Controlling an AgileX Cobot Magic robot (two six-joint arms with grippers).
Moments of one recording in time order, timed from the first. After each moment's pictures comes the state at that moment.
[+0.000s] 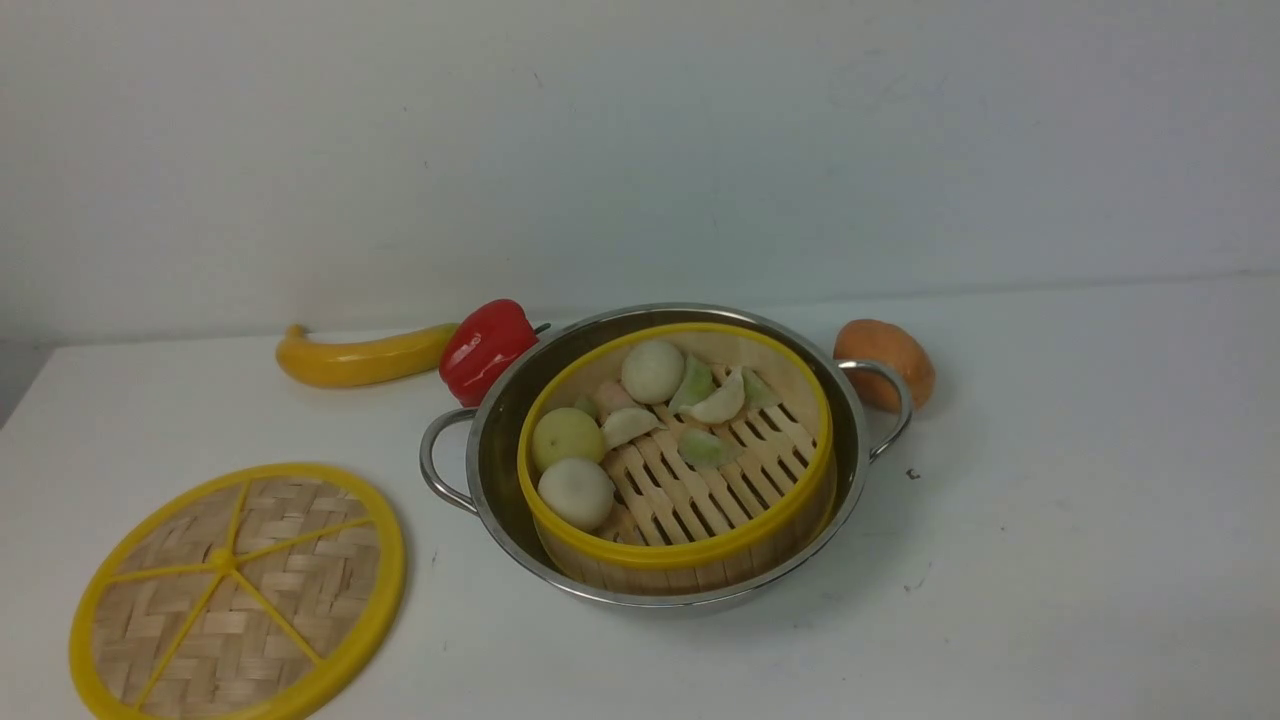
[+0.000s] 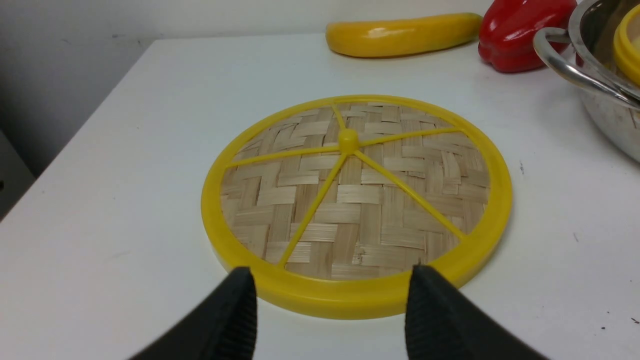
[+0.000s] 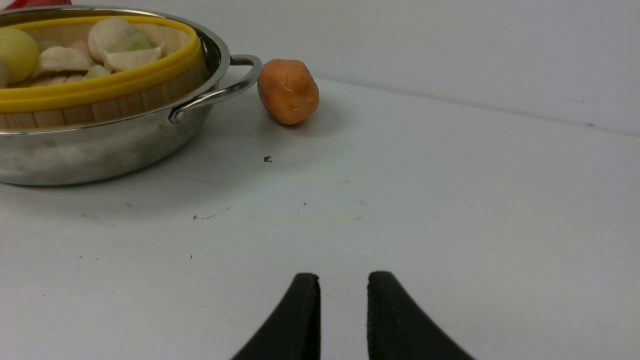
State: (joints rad) right arm 0.11 -0.01 0.02 0.21 0.43 -0.28; left arm 0.09 -0.01 0.03 0.07 0.39 -0.04
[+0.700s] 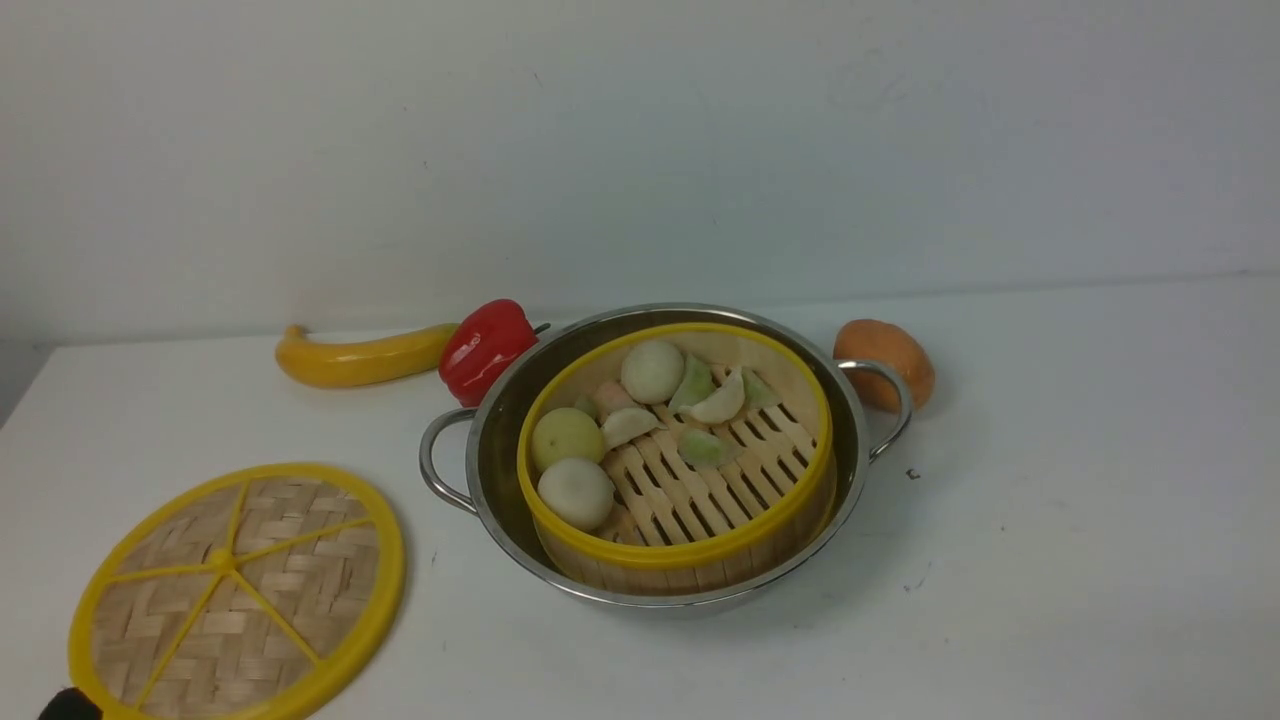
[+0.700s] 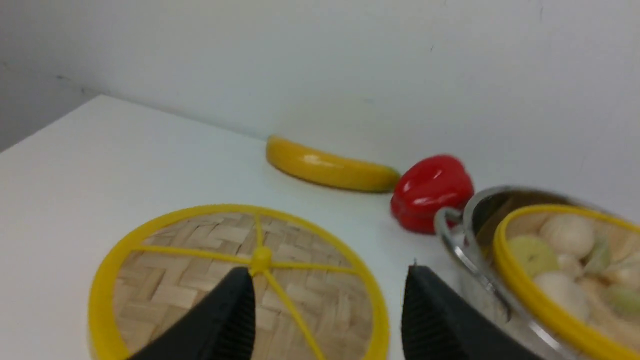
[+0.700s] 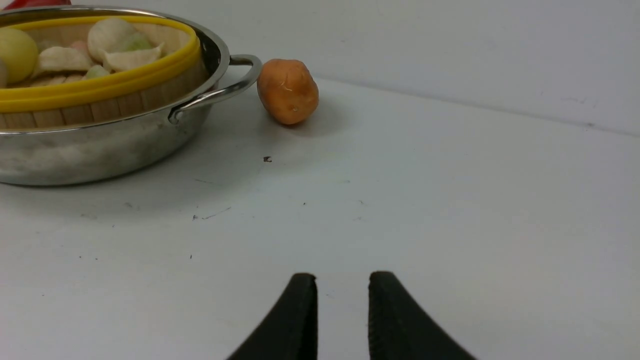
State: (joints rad) right arm 0.11 -0.01 0.02 0.21 0.43 -0.28; left arm 0.09 -0.01 0.03 -0.24 0.14 -0.12
